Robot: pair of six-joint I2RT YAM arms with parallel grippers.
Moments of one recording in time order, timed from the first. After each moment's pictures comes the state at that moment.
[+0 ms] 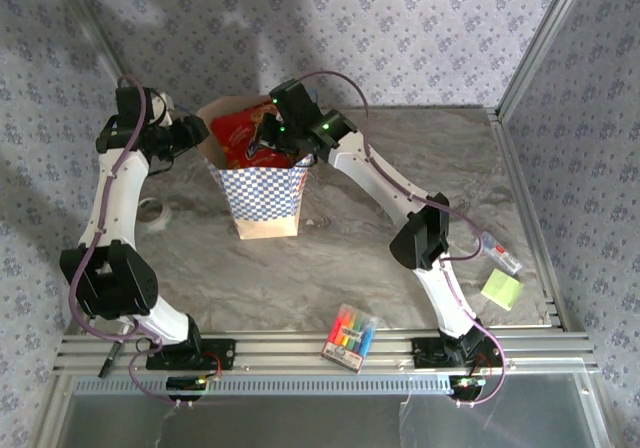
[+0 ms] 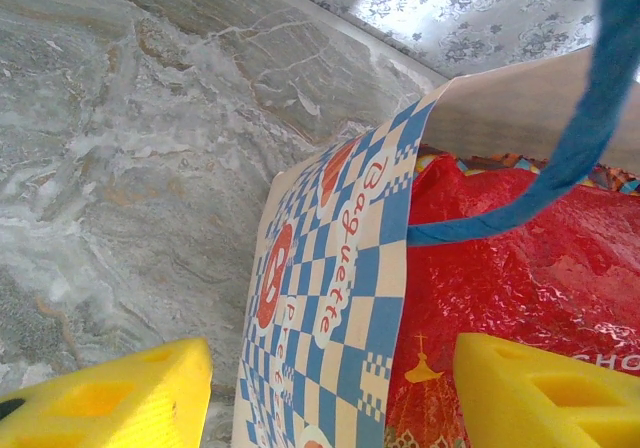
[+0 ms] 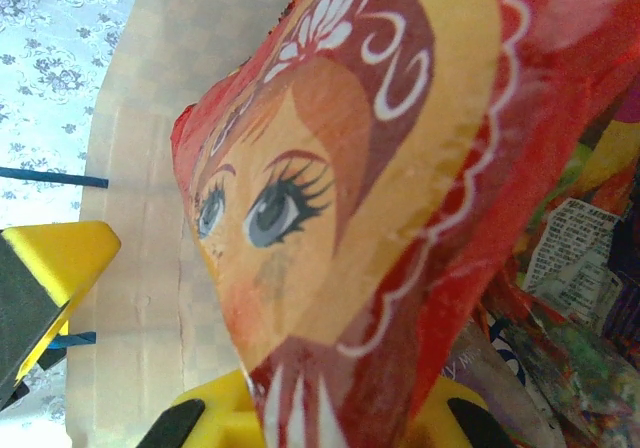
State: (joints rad) left arm 0.09 1.56 1.56 -0.79 0.32 -0.42; right arm 0.76 2.24 2.43 -0.80 -0.14 0.89
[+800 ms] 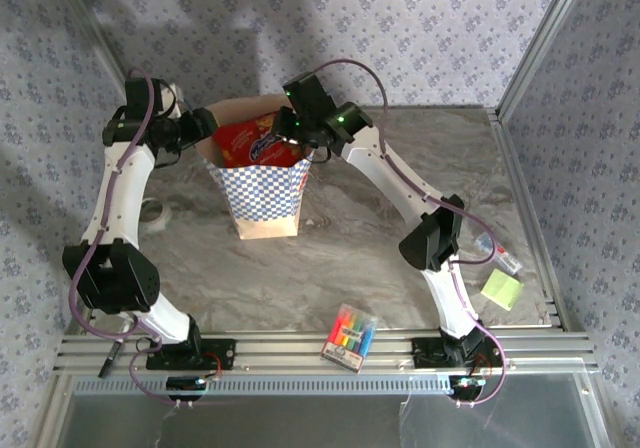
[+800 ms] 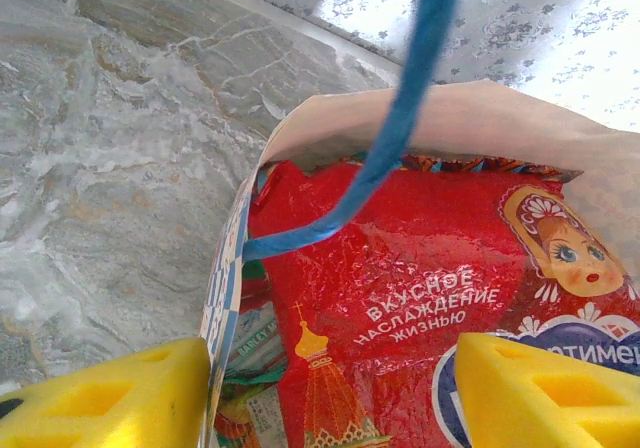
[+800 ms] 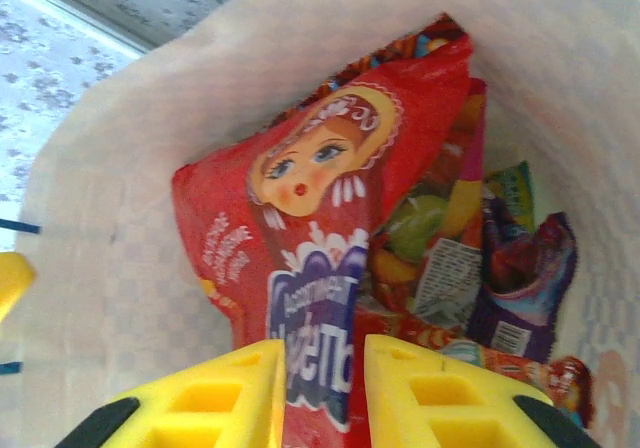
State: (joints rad) left arm 0.02 1.59 1.65 -0.83 0.30 -0.42; right arm 0.73 2.18 2.42 -0.93 0.02 0.79
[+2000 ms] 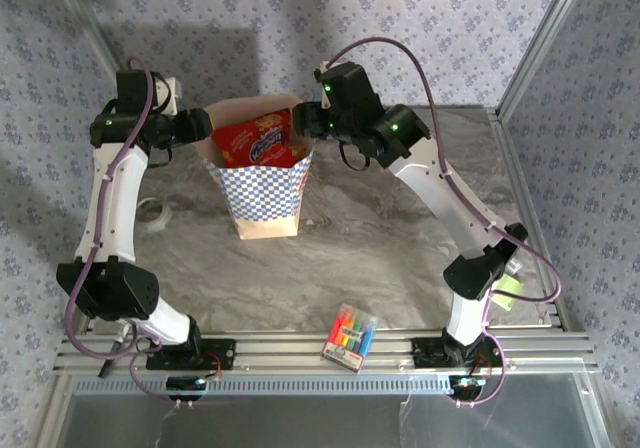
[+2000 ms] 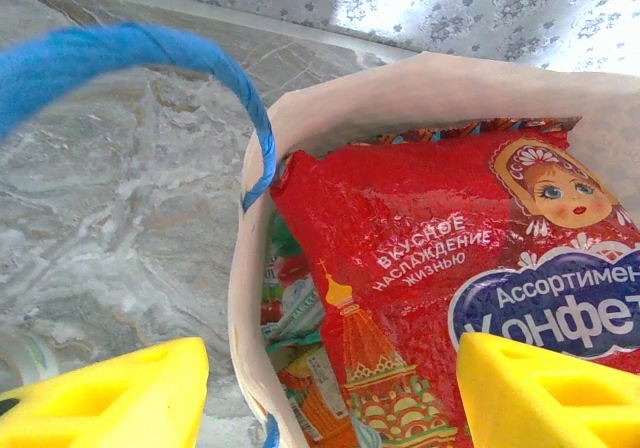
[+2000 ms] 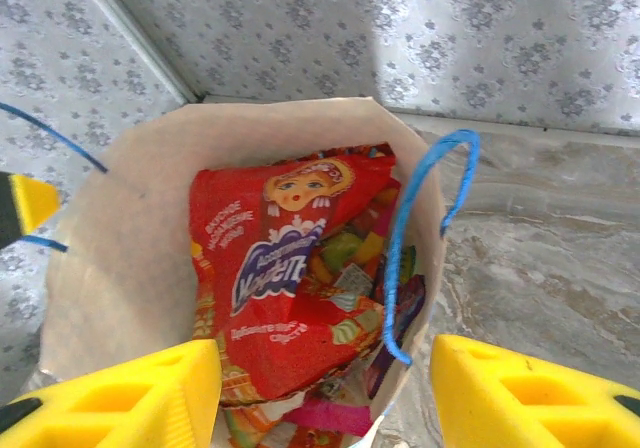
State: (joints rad) left arm 0.00 1.54 1.77 -1.01 0.19 -0.22; right arm 0.74 1.81 2.19 -0.92 0.14 0.41
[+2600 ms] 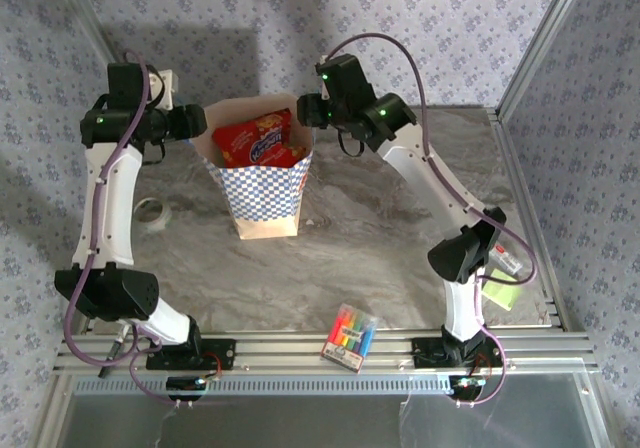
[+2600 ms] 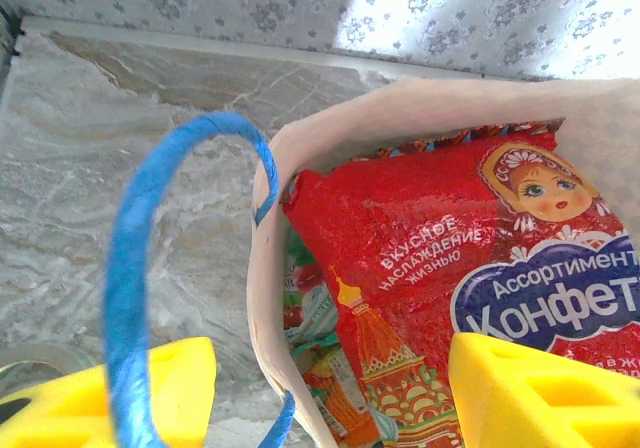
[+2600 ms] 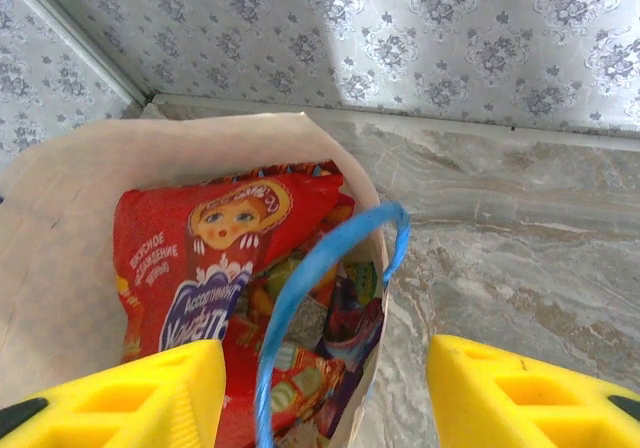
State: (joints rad) left arm 0.00 1.54 1.87 -1.08 0.17 -0.15; right arm 0.66 1.97 2.31 -0.92 0.12 0.38
